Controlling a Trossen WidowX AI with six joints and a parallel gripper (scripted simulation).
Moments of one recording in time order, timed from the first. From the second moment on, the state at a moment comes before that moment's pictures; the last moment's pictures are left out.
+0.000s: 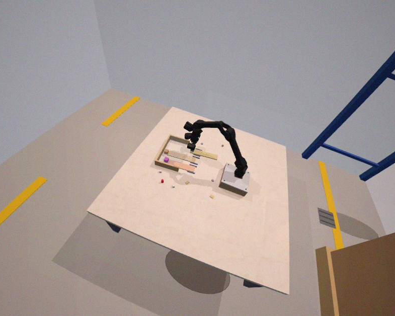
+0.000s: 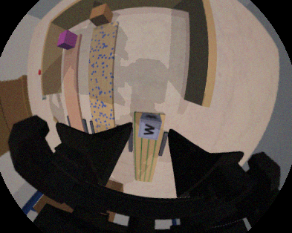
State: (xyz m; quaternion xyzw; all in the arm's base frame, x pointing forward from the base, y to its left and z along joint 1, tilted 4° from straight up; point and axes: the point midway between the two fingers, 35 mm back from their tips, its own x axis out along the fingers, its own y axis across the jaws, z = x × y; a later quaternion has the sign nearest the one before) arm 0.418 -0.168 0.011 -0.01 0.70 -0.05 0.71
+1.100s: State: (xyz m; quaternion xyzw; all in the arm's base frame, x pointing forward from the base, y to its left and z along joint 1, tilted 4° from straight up) arm 0.415 -0.169 -0.014 0.00 0.71 -0.05 0.70
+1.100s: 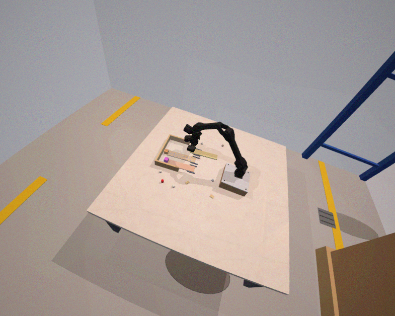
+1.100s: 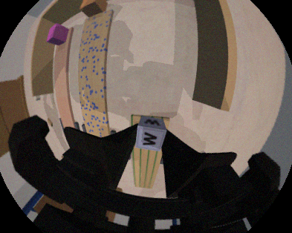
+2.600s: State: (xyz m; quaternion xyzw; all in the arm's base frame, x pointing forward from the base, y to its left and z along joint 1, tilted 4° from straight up) arm 0.290 -0.115 0.024 0.00 0.71 -0.04 0.70
